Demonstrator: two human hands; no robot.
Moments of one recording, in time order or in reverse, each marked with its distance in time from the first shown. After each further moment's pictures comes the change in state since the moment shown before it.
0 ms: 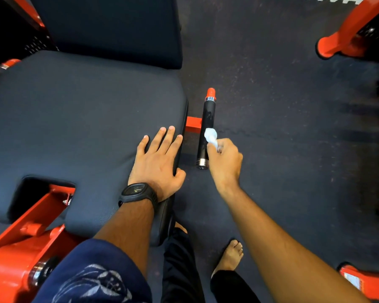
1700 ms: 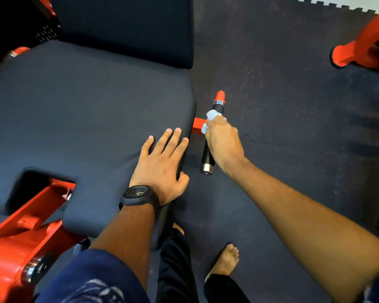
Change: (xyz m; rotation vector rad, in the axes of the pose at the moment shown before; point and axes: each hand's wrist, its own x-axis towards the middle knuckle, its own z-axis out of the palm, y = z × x) left_hand 0.000 0.002 0.001 0.026 0.037 -0.007; right_hand 0.063 -0.019 0.010 -0.613 -0.246 -0.657
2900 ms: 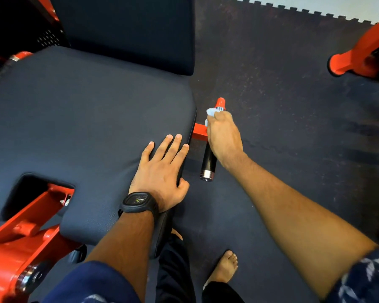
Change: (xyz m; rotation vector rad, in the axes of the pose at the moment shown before) left_hand 0.001 -0.001 -0.001 -0.006 -0.029 0.005; right_hand 0.031 0.004 0.004 0.212 0.142 0.067
